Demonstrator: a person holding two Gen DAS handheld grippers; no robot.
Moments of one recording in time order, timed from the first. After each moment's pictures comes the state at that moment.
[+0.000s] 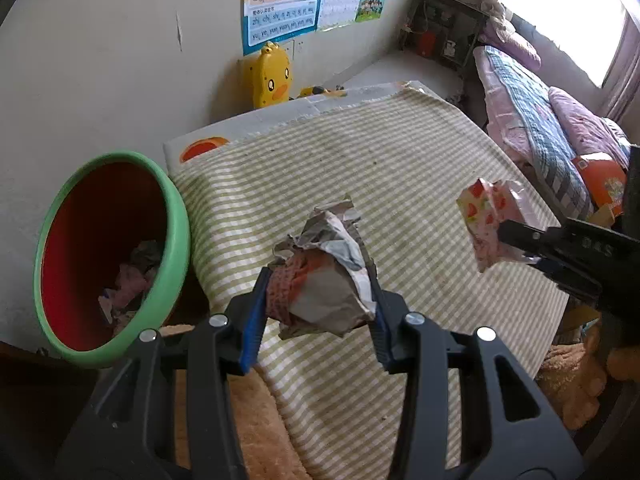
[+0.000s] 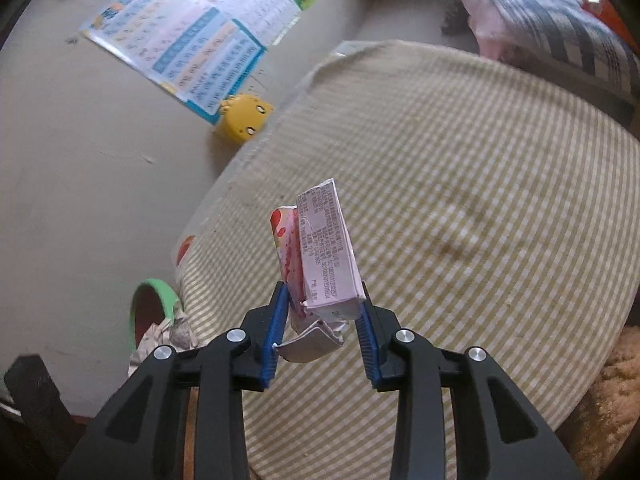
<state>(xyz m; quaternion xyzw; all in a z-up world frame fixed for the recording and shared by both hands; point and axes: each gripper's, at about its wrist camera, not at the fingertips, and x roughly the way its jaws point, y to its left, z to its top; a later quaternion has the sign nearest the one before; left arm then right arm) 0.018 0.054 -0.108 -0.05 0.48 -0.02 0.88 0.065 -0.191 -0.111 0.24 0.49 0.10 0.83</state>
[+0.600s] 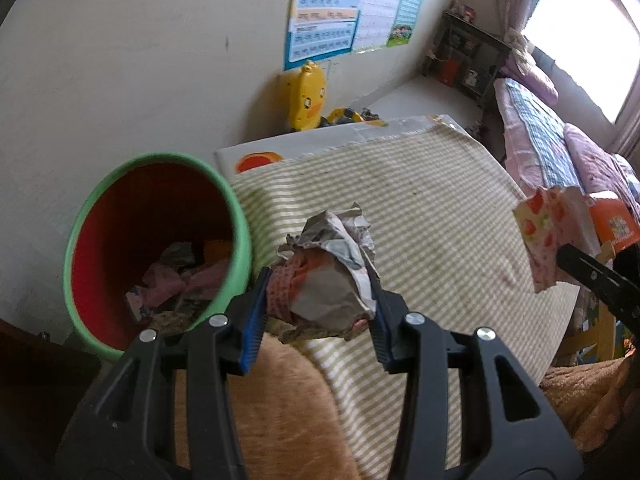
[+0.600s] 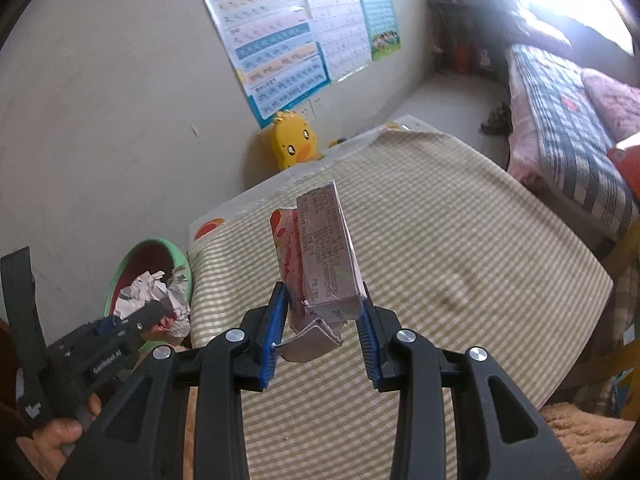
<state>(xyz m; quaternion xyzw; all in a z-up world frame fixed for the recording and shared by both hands) 0.003 0.110 -0.088 -0.09 0.45 0.02 0.89 0.016 -0.132 -0.057 0.08 0.42 0.14 0.89</state>
